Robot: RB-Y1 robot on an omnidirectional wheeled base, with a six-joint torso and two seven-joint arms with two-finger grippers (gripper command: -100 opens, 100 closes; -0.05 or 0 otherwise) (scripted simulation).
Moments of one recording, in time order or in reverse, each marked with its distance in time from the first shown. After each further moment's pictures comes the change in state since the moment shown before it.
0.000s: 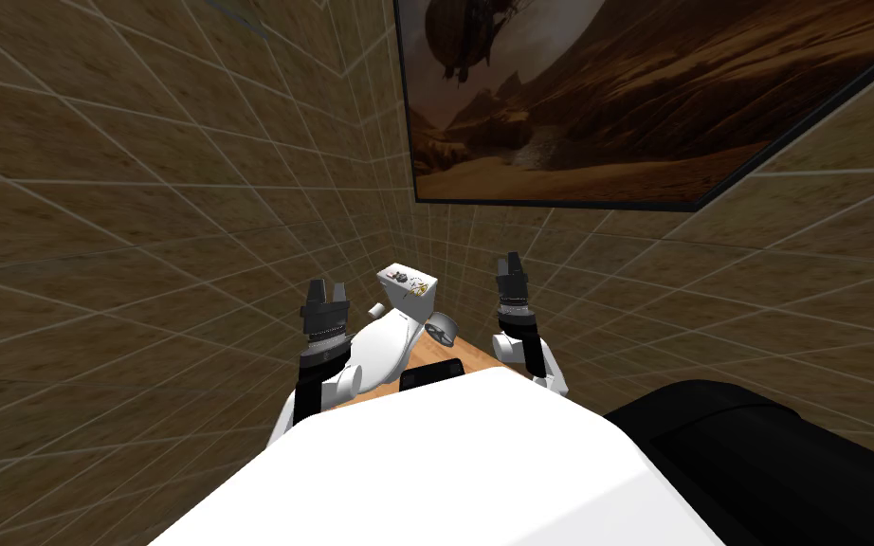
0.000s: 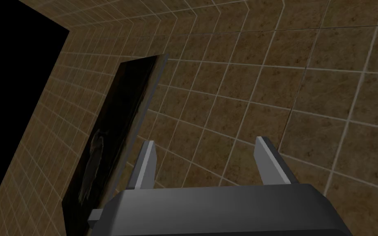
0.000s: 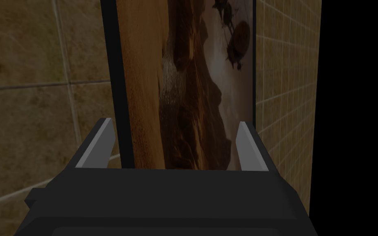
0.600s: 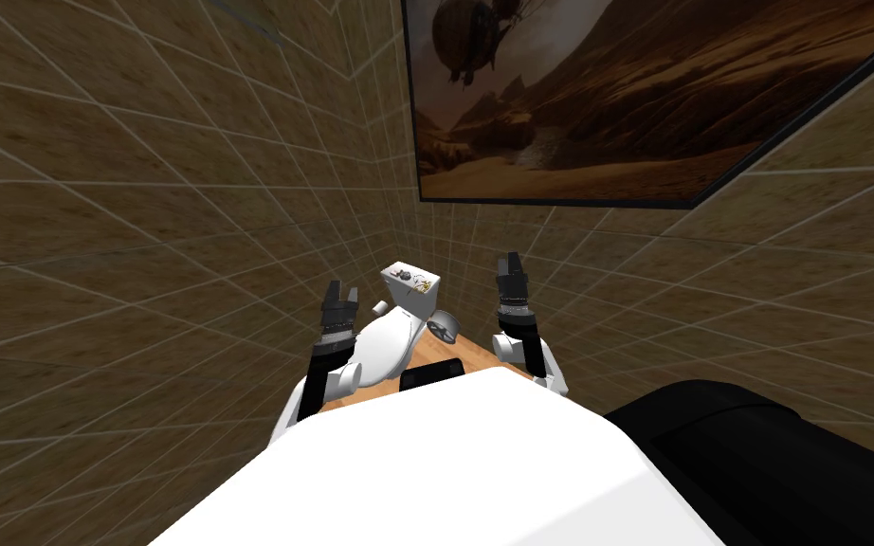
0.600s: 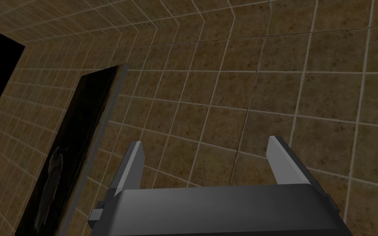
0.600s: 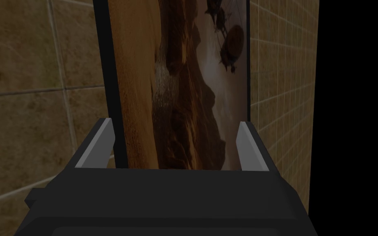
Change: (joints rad) left arm -0.065 0.092 0.005 0.111 0.045 0.097 0.016; right arm 0.000 0.000 0.000 0.000 0.000 0.000 0.000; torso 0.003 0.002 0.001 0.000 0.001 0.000
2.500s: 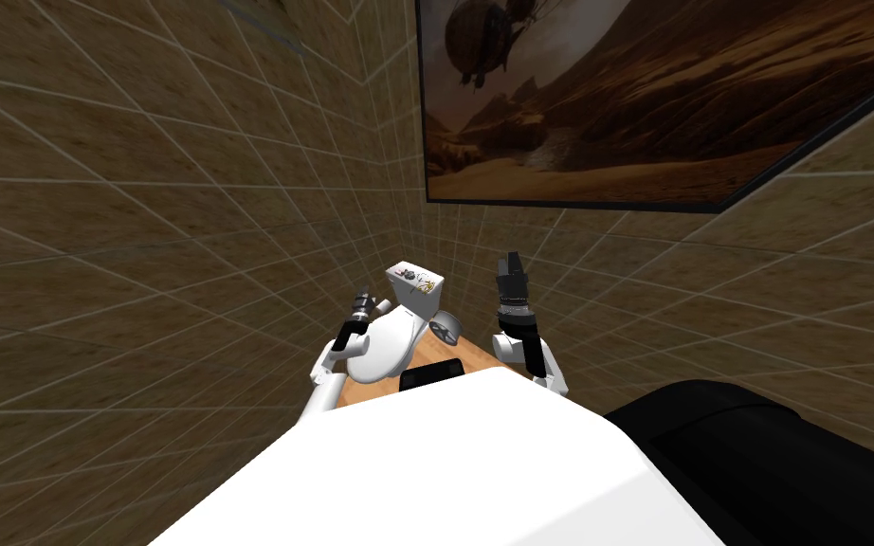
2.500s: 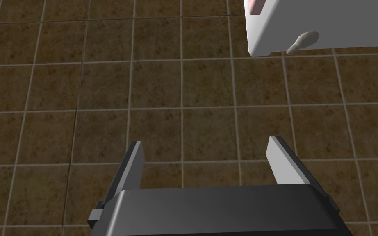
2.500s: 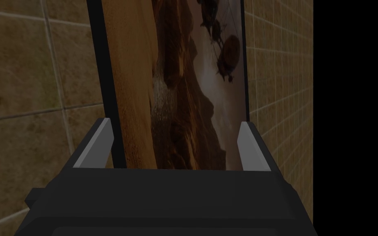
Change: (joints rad) left arm -0.398 0.101 0.052 0.560 0.130 0.389 0.105; right arm 0.000 0.000 0.000 0.000 0.000 0.000 0.000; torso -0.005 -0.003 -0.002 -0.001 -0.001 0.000
